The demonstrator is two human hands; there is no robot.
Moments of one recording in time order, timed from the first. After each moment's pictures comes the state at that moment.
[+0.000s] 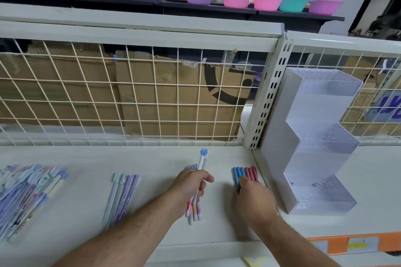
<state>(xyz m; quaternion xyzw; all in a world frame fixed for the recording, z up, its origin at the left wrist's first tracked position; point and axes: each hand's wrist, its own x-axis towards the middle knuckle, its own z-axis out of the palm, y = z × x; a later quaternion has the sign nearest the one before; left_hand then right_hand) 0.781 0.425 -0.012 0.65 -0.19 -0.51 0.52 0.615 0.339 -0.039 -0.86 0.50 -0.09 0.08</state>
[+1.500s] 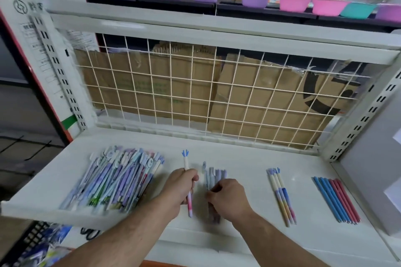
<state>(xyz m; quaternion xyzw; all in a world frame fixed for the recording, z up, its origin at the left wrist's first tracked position) 0.962 0.600 -0.027 0.73 -0.10 -0.39 0.56 0.836 0.517 -0.020 -0.77 0.44 -0.07 0.45</state>
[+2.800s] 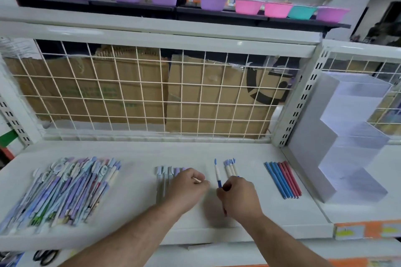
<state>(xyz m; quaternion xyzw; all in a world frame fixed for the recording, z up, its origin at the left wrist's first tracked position) 0.862 0.546 -0.013 0.76 -0.31 -0.34 0.46 0.726 0.464 -0.015 -0.78 0.53 -0.15 0.31</state>
